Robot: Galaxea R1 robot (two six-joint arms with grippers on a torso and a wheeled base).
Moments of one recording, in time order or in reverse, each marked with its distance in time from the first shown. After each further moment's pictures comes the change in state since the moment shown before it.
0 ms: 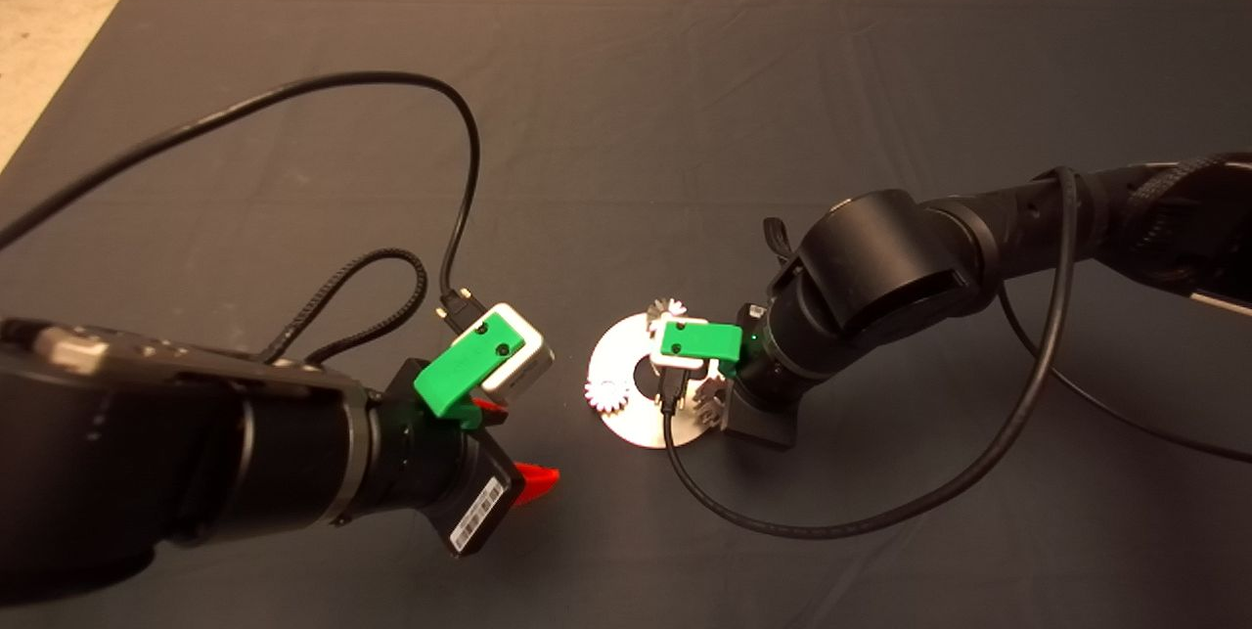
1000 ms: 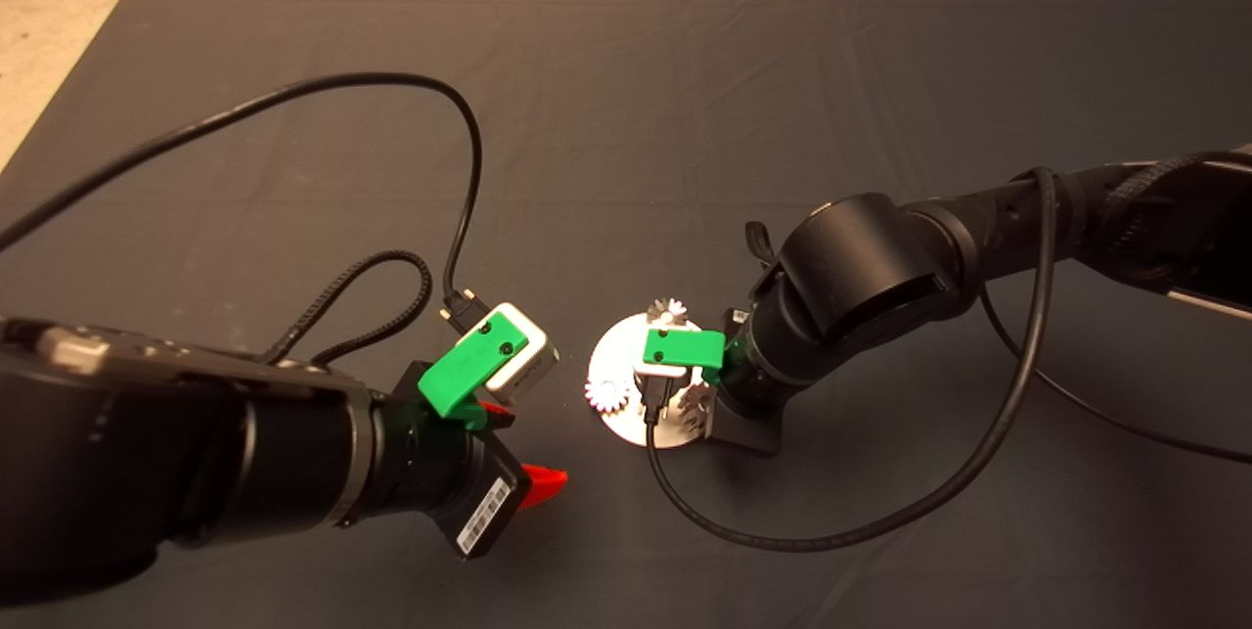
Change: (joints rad) left arm 0.000 0.005 0.000 0.000 -0.022 -0.022; right arm 0.000 0.048 -0.010 0.003 0.002 -0.006
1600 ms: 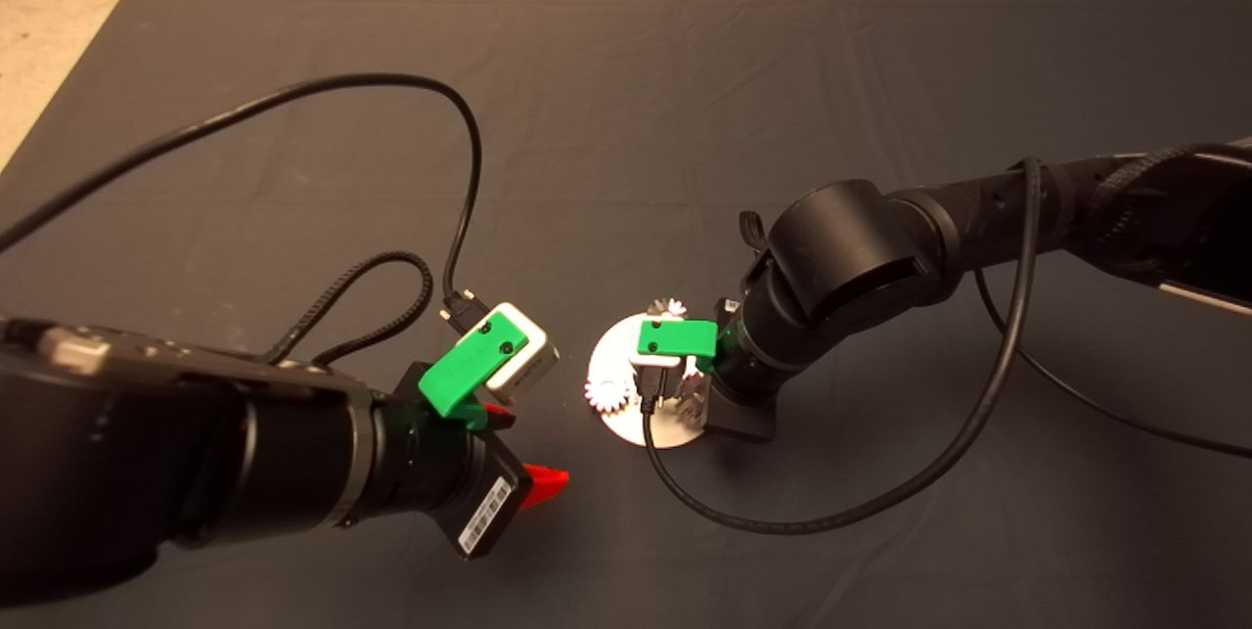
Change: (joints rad) left arm 0.000 0.000 0.000 0.000 -0.002 -0.014; right arm 0.009 0.001 -0.040 0.010 0.003 -0.056
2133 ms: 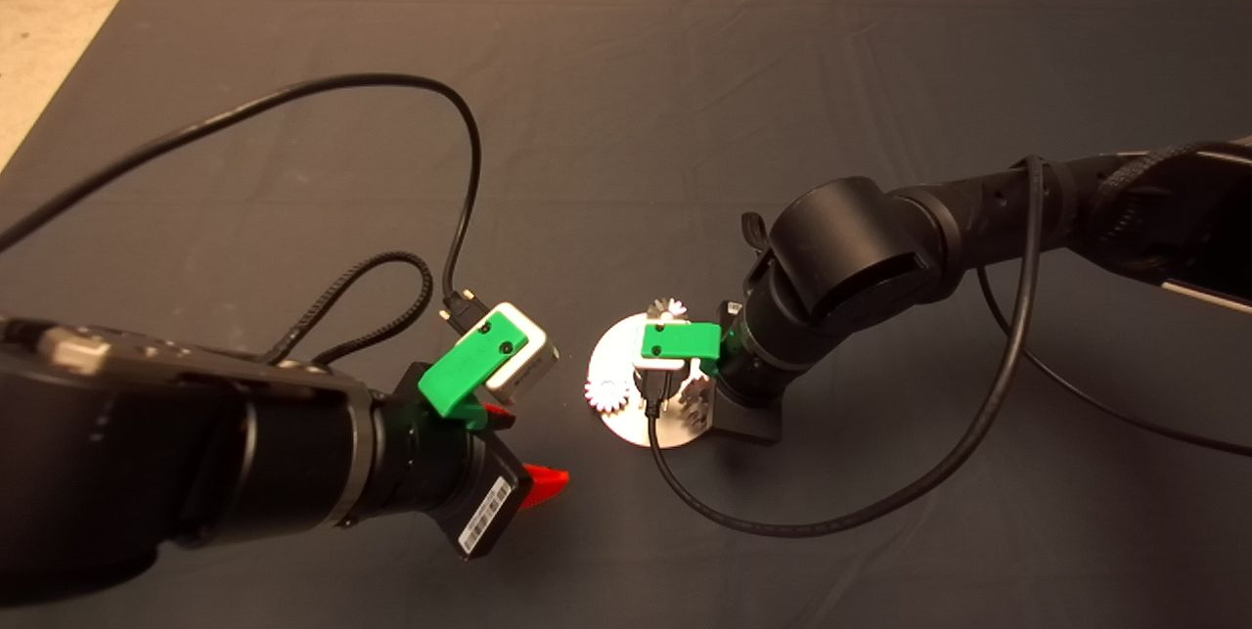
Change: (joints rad) left arm 0.000 0.000 0.000 0.000 0.000 -0.003; right arm 0.010 -0.005 -0.002 0.043 -0.004 -0.013
